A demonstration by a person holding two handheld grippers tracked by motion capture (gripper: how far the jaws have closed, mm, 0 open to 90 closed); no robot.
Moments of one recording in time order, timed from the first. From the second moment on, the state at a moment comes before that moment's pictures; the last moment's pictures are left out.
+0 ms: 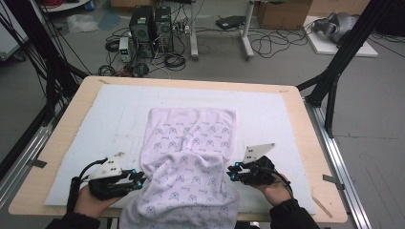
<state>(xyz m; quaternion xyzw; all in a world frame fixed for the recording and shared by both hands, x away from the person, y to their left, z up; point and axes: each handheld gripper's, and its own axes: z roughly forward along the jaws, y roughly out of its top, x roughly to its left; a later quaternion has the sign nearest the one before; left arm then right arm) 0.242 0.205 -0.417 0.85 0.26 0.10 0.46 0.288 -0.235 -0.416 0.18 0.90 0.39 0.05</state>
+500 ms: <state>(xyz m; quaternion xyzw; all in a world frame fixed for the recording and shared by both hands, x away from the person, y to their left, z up) 0.265 0.183 -0.443 0.87 0.27 0.08 0.41 0.293 -0.209 -0.440 0.15 0.92 0.37 0.00</state>
